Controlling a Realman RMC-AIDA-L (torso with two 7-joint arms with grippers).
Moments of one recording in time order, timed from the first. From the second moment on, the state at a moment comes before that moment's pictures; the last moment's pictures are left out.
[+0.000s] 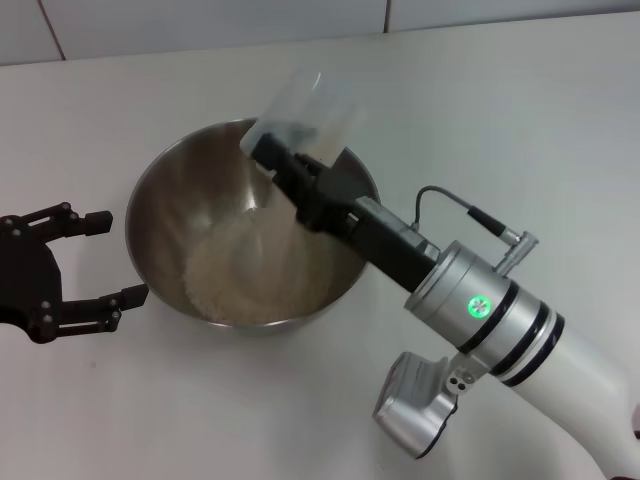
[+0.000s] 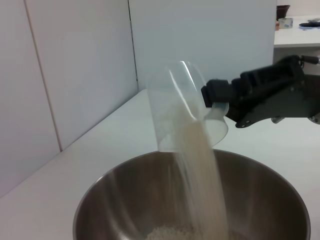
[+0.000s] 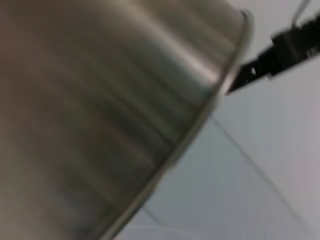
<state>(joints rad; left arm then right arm) -0.21 -2.07 0.95 1.16 1.86 1.62 -1.32 0.50 2.09 0.17 0.51 -2.16 -1.35 -2.35</state>
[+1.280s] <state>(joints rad) -0.22 -2.07 0.95 1.16 1.87 1.62 -1.32 0.38 2.09 0.40 0.88 -1.91 -1.29 -1.41</state>
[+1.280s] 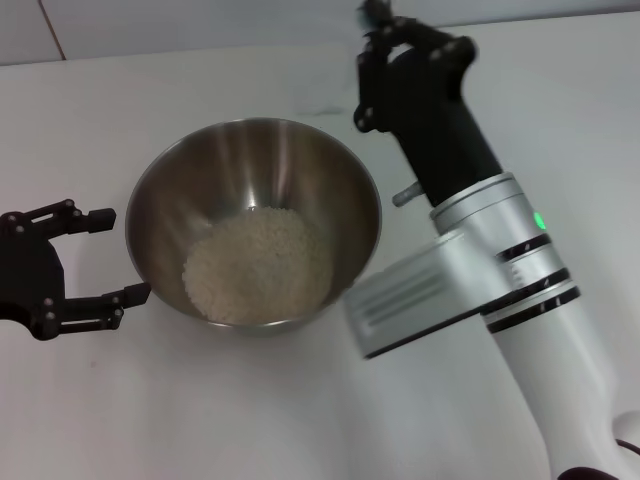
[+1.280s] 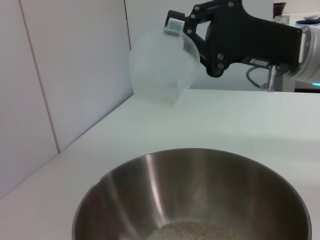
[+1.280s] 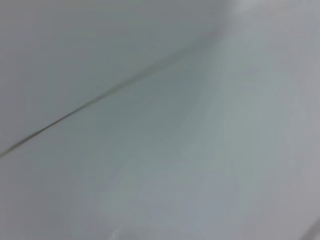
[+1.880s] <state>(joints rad) -0.22 -2.07 0.95 1.15 1.87 1.62 -1.32 0.39 2.09 0.57 0.45 -1.92 -1.28 -0.25</state>
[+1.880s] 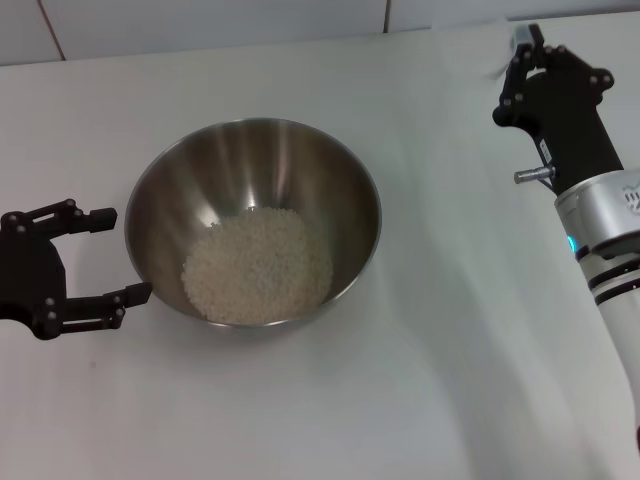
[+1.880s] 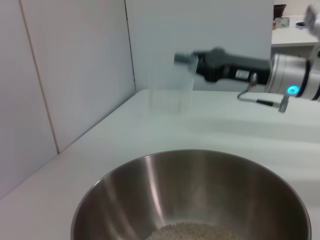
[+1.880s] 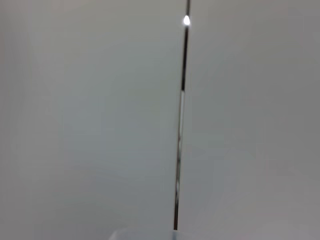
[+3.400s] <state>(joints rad) -0.23 -2.07 0.99 1.15 1.87 1.60 -1.32 0.45 2.08 0.43 0.36 -1.93 -0.91 -0.17</state>
